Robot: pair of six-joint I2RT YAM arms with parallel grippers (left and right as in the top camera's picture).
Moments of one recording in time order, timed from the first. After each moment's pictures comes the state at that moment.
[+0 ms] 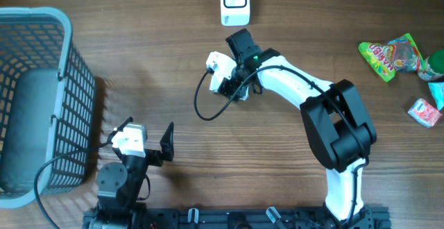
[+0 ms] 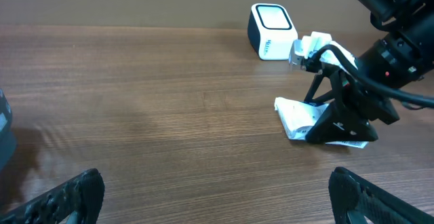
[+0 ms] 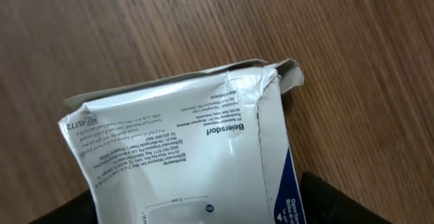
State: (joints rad) left arm -0.13 0.03 0.11 -0.34 0.07 -0.09; right arm 0.53 2.12 1.45 -0.53 -0.21 -0.62
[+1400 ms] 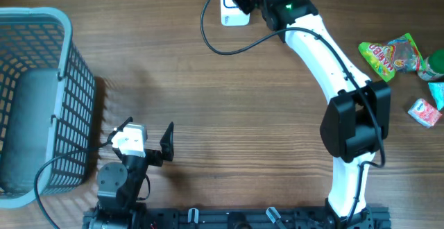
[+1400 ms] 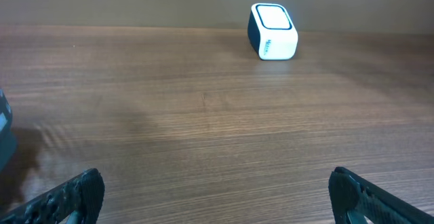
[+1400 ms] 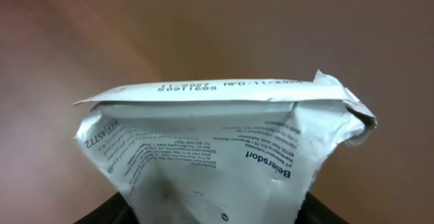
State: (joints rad) left arm -0.13 0.03 0.11 -0.34 0.07 -0.09; right arm 0.36 2.14 1.89 -0.20 -0.14 -0.50
